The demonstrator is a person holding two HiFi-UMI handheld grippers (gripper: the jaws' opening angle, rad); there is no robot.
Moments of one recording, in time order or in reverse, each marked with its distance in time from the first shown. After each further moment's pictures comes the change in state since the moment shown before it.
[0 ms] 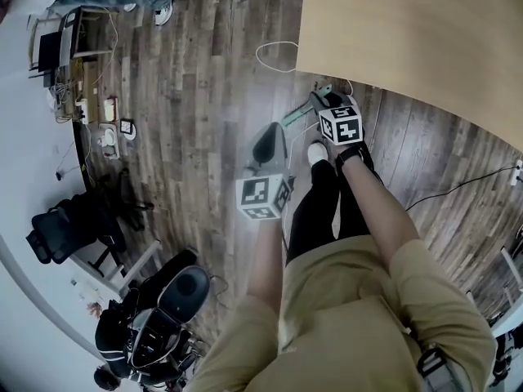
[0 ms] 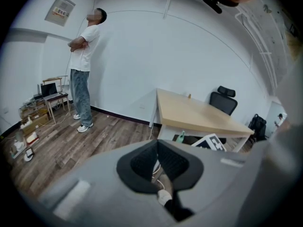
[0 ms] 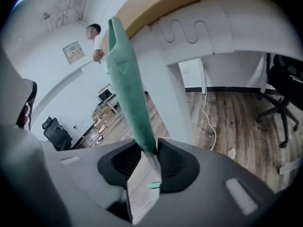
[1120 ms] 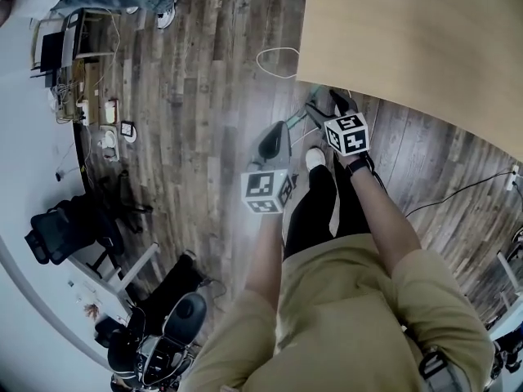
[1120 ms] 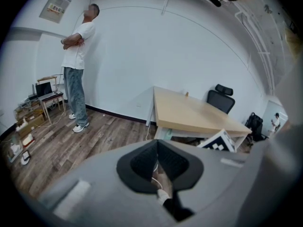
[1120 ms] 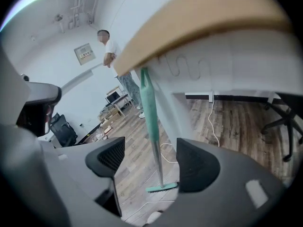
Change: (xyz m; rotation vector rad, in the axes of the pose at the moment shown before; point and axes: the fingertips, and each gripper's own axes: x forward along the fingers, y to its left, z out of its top) left arm 0.017 -0.005 0.005 0.014 0.024 -0.045; right arm -0.023 0.012 0.021 -0.084 -0.047 0.067
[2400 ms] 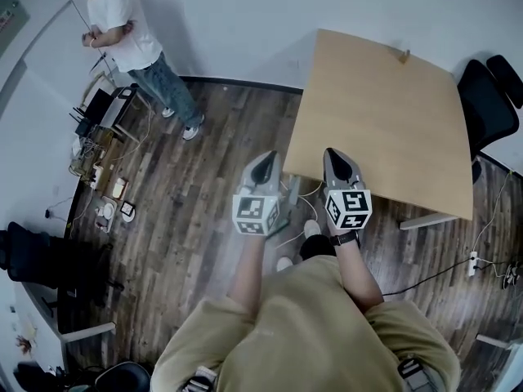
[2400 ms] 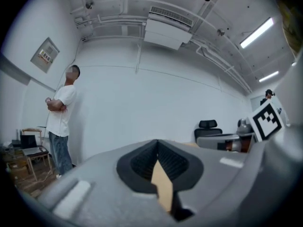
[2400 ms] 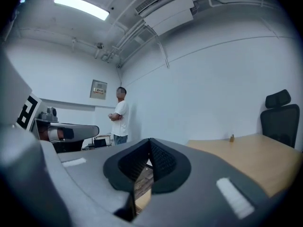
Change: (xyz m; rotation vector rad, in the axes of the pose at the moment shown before) left arm -0.183 -0.127 0.272 0.261 -0.551 -0.099; right arm -0.363 0.148 0.284 -0.322 -0.694 -0.223
